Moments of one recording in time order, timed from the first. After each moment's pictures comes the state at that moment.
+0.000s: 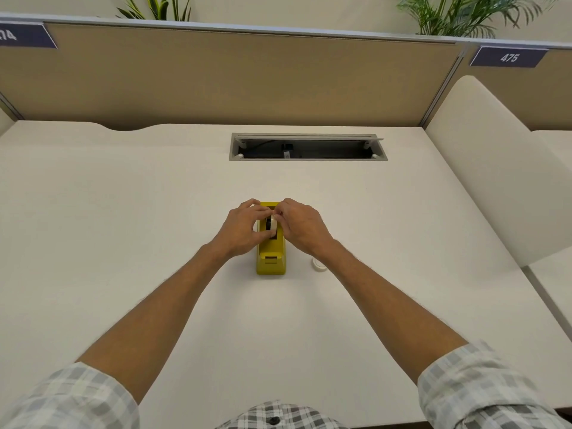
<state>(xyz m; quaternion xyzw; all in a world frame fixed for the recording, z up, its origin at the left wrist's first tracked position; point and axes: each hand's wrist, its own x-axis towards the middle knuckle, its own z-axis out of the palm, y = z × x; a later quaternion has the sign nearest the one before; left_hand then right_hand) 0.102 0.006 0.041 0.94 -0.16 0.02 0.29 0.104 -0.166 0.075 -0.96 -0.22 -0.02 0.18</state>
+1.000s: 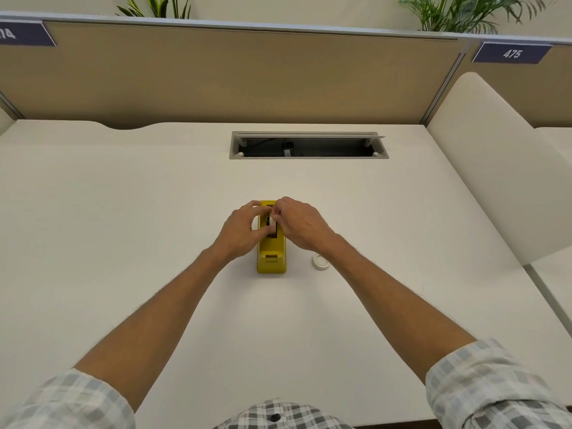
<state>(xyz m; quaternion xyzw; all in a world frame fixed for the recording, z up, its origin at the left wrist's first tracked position) 0.089 0.001 0.046 0.91 -0.09 0.01 0.39 0.111 -0.167 0.074 -0.95 -0.25 0.03 0.18</state>
